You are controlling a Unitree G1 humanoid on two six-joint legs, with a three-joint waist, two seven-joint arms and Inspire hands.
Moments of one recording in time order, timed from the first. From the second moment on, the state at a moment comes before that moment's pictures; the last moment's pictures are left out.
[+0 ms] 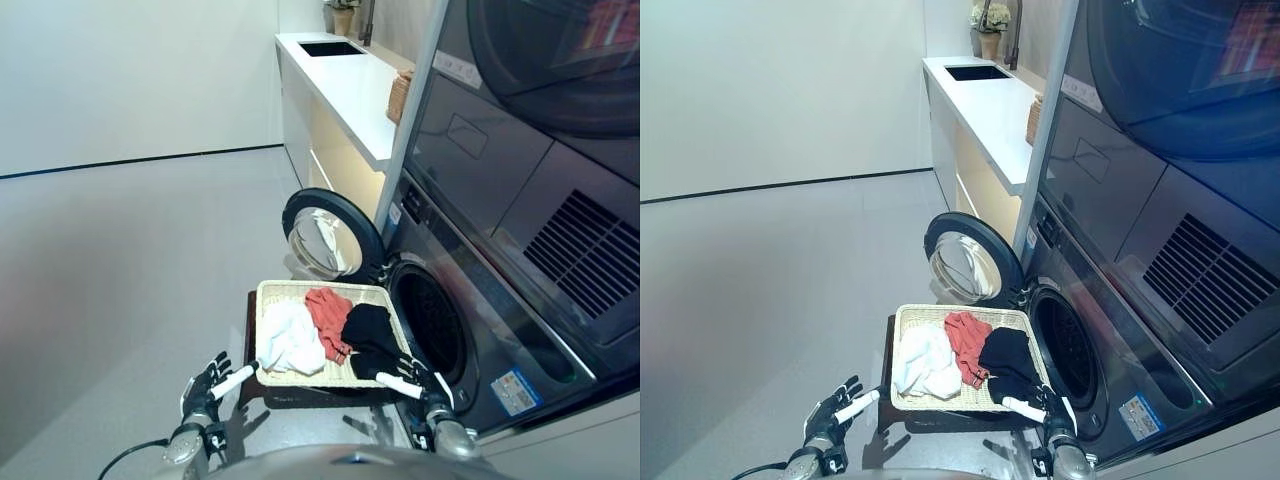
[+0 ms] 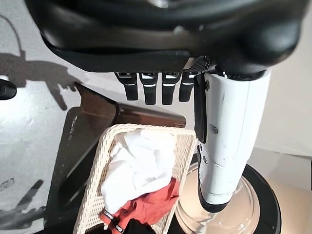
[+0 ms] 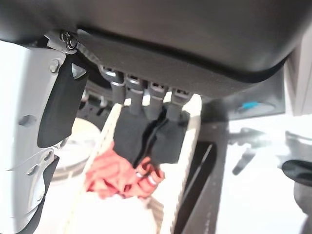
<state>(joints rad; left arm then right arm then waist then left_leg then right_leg) 0.21 0.23 -0.21 0.75 -0.51 -0.18 0.09 0.15 -0.23 0.23 0.81 0.38 -0.17 -0.13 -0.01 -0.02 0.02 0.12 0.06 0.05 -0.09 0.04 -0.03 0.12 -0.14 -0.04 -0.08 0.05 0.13</state>
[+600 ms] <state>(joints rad) 0.19 0.23 -0.21 0.76 -0.51 -0.17 0.09 0.14 -0.25 0.20 0.81 0.38 -0.17 -0.13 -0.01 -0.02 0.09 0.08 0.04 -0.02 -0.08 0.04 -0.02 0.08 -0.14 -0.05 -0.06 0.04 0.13</state>
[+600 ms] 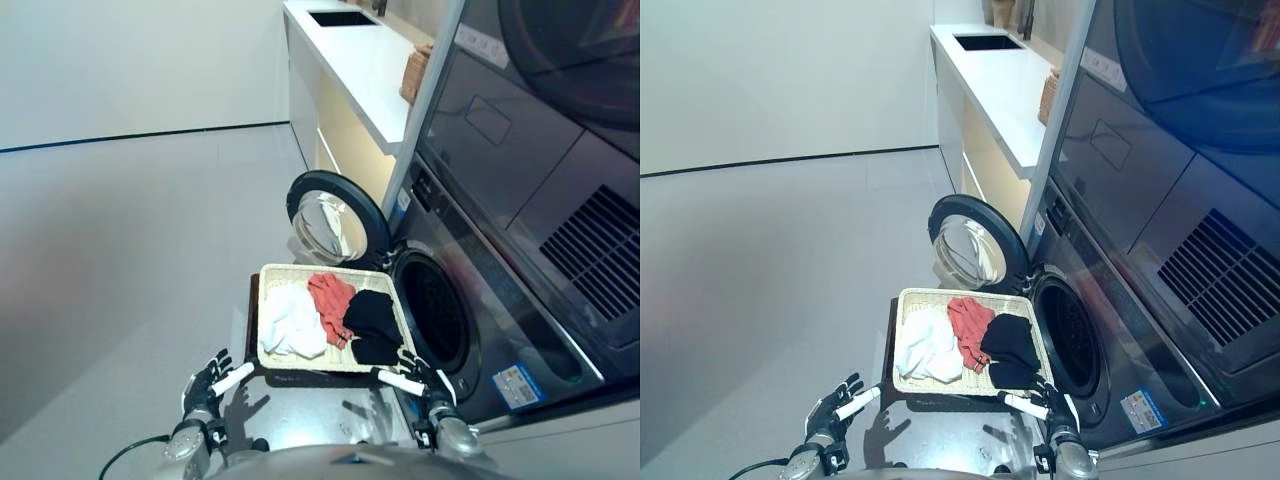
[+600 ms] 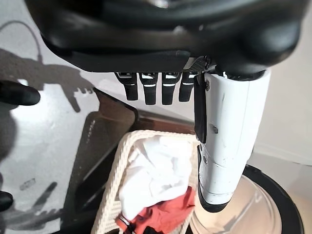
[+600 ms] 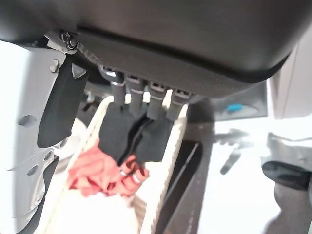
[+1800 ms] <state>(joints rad) 0.15 0.24 -0.17 0.76 -0.51 -0.17 0.11 0.06 -0.22 0.19 0.84 0.41 -0.17 -0.11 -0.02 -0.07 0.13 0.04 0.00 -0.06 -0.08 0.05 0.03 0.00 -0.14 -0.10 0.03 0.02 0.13</state>
